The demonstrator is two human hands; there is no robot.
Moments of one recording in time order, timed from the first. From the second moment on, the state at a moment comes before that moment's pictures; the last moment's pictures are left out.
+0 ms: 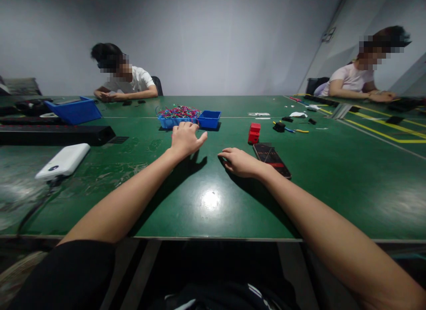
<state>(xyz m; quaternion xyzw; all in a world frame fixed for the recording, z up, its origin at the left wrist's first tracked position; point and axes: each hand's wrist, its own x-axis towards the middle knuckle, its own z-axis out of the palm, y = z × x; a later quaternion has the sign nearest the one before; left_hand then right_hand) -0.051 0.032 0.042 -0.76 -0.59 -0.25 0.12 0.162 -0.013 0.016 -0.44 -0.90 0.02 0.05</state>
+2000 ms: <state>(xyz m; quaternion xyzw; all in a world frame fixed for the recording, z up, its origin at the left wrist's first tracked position) -0.010 -0.002 0.024 -0.86 -0.42 -0.23 -0.17 0.163 -0.008 0.015 -0.47 -0.88 0.06 0.09</state>
